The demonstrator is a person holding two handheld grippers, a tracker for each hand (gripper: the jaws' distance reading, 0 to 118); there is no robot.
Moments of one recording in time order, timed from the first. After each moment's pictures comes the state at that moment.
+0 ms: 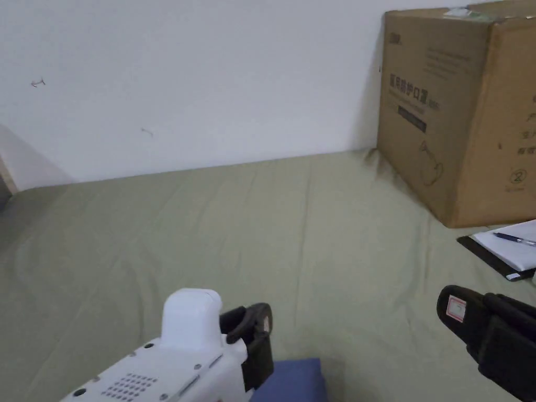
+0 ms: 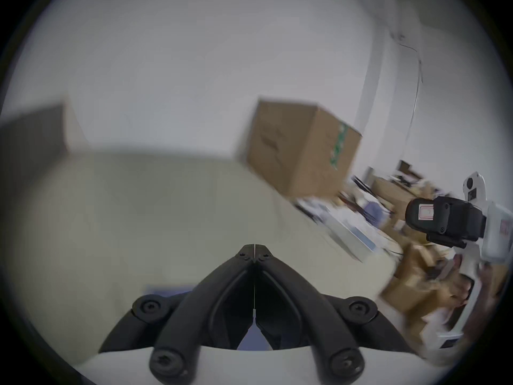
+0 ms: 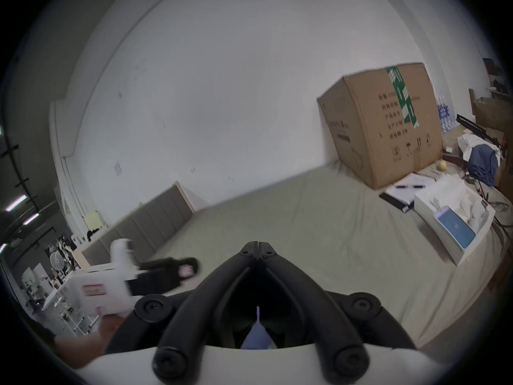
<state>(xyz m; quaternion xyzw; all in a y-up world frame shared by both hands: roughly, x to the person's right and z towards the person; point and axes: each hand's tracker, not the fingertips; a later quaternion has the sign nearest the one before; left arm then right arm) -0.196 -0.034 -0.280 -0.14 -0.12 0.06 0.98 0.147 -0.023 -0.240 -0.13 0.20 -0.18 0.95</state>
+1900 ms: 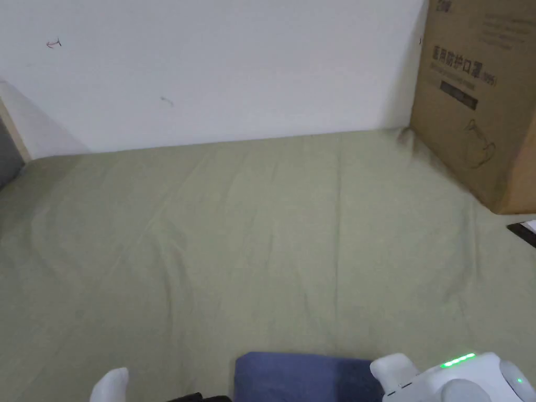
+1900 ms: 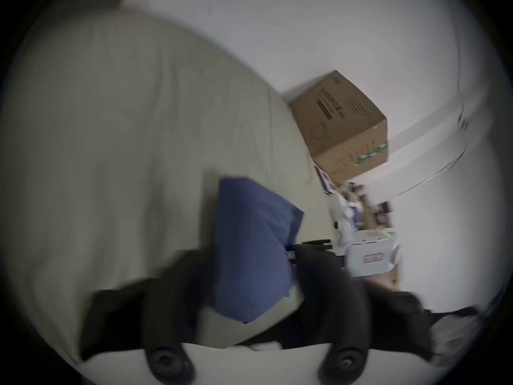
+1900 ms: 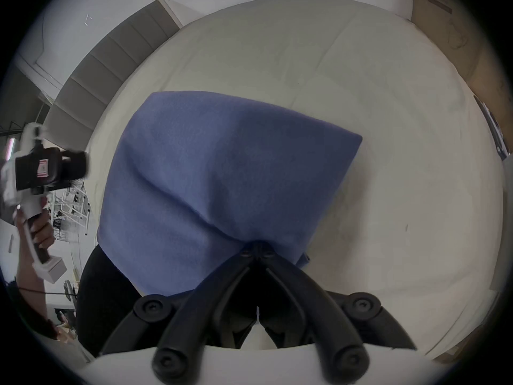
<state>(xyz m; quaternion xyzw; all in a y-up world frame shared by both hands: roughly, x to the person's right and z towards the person) -0.344 -0.225 -0.299 -0.44 -0.20 0.42 0.77 0.015 -0.228 -0.400 -0.58 0.29 0.03 0.76</state>
